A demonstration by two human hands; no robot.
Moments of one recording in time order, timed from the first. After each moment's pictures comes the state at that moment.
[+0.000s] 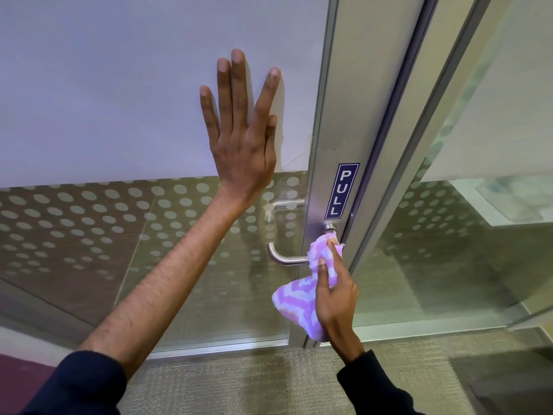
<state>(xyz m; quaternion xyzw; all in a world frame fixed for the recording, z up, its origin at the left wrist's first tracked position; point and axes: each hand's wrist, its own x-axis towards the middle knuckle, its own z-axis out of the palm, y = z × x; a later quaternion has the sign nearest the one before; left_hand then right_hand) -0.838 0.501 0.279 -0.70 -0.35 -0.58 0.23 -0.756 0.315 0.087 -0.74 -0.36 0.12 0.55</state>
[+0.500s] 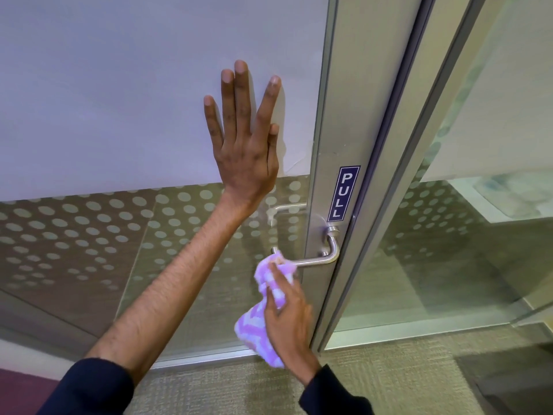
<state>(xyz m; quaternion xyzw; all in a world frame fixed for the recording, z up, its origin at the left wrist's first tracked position) -0.841 0.499 0.280 -0.71 -0.34 -0.57 0.23 -0.846 0.327 0.084 -0.76 -0.42 0.15 0.48</state>
